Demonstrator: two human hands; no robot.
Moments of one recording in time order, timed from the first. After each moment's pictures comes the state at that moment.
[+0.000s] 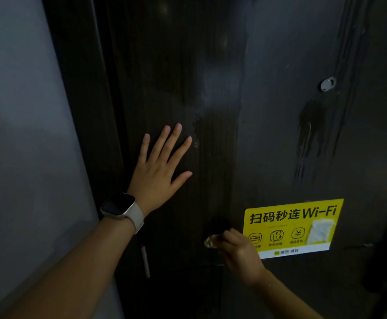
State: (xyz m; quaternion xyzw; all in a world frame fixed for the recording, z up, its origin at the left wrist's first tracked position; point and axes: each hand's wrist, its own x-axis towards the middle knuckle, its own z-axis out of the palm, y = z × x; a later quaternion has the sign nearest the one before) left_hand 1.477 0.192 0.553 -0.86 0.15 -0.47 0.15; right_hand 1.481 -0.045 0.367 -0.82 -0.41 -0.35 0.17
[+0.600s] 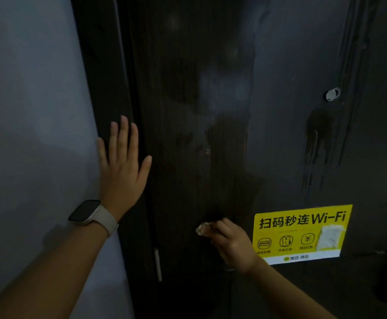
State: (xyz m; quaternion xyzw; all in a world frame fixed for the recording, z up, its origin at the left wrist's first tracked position) left_hand 1.446 0.260 0.571 -0.85 0.03 -0.53 0.00; right_hand 1.484 -0.006 0.409 -0.78 -0.47 -0.40 0.14
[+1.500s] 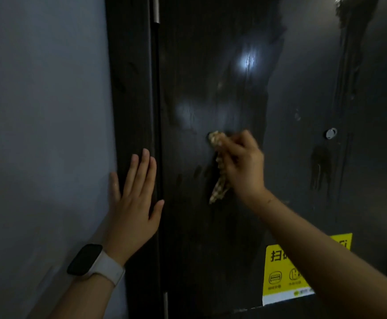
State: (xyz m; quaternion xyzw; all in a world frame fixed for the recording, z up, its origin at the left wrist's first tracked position) left_hand 1.439 0.282 0.571 -0.87 0.13 -0.47 -0.03; right_hand 1.483 0.048 0.640 -0.70 -0.27 -0.60 0.28
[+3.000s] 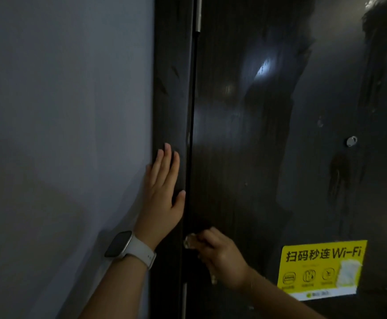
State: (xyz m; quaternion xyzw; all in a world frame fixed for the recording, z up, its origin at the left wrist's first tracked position) left_hand 1.428 0.287 0.574 -0.83 0.21 -0.46 -0.21; right_hand 1.466 0.099 0.473 -0.76 -0.49 -0.41 0.09
